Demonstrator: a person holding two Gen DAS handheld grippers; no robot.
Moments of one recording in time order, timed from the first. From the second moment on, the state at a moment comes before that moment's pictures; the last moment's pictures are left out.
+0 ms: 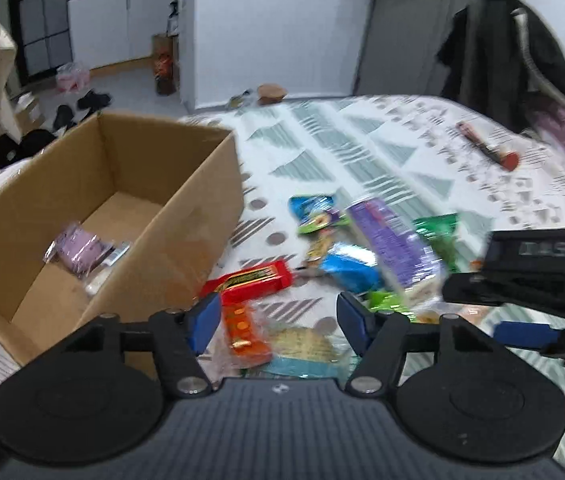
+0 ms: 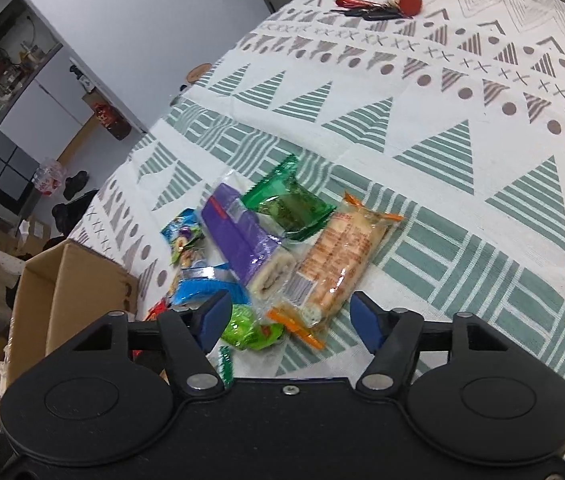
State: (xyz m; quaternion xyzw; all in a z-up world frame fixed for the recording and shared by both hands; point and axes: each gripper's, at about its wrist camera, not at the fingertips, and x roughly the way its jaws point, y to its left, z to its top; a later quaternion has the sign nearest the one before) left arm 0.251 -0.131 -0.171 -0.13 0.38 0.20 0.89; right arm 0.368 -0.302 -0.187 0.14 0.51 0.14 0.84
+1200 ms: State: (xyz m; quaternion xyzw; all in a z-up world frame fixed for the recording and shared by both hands) left arm 0.245 -0.120 -0.171 -0.21 0.40 0.19 0.87; right arm 0.367 -0.307 -0.203 0.11 0.51 0.12 0.85
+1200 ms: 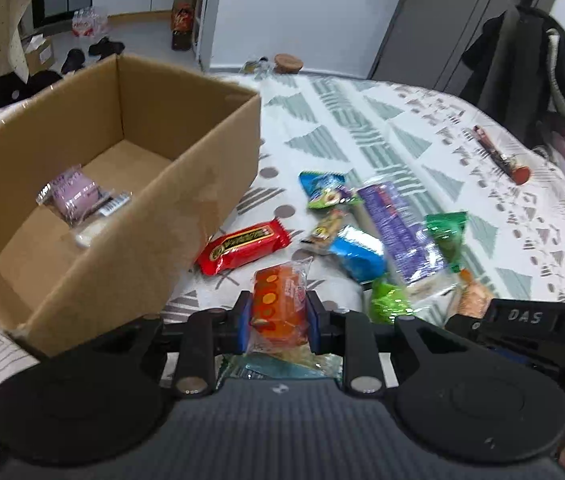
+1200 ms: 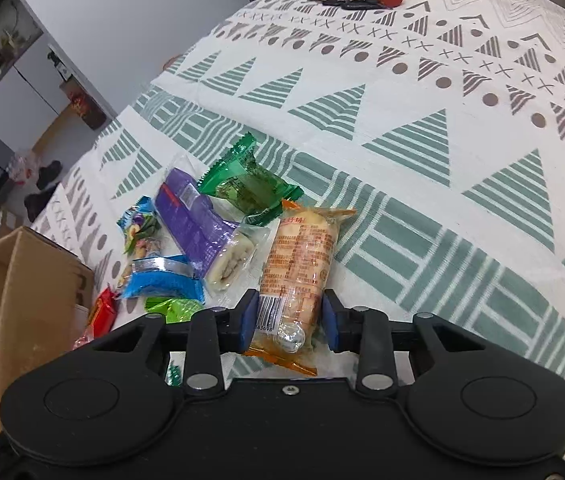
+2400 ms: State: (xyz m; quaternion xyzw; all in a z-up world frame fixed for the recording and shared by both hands) left arm 0.169 -0.050 -0.075 -0.24 0.31 0.17 0.91; right arm 0.281 -0.252 -0.103 0.16 0.36 0.26 0.88
